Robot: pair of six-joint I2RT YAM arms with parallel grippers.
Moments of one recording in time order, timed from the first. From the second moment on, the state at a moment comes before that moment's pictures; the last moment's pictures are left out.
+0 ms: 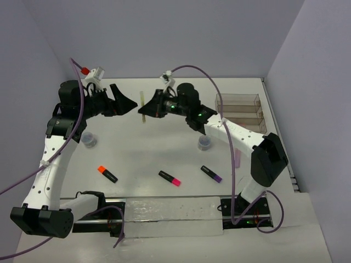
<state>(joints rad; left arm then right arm) -0.15 1.12 1.28 -0.53 0.57 -0.42 0.76 1.66 1.36 0.20 -0.49 0.71</state>
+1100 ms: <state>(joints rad) -0.15 1.10 1.25 -0.76 0.31 -0.10 -0.08 1.54 0.87 -0.20 0.07 1.37</state>
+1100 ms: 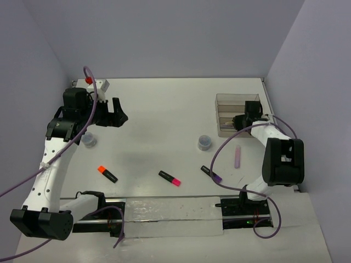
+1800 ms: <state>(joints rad) -0.15 1.12 1.25 -0.78 0.31 -0.07 -0.09 1.42 0.87 -0.25 0.04 1.32</state>
